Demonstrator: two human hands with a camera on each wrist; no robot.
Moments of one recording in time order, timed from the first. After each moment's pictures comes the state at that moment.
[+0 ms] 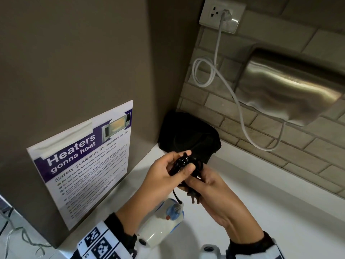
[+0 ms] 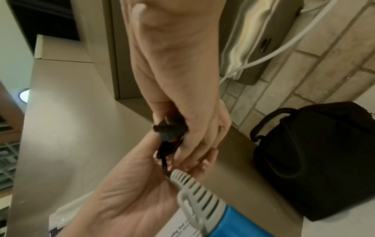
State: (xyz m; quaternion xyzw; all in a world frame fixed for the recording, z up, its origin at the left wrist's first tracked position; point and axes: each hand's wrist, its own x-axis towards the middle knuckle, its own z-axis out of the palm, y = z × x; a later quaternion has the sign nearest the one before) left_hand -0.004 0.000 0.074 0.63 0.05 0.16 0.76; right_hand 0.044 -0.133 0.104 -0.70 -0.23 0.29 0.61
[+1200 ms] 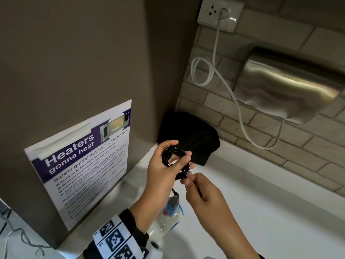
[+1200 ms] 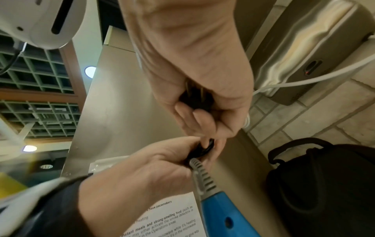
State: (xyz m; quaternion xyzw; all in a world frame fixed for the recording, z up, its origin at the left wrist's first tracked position) left_hand 0.011 -0.015 0.077 0.49 0.15 0.24 0.83; right_hand 0.008 -0.137 0.101 -0.84 -0.25 0.11 0.46
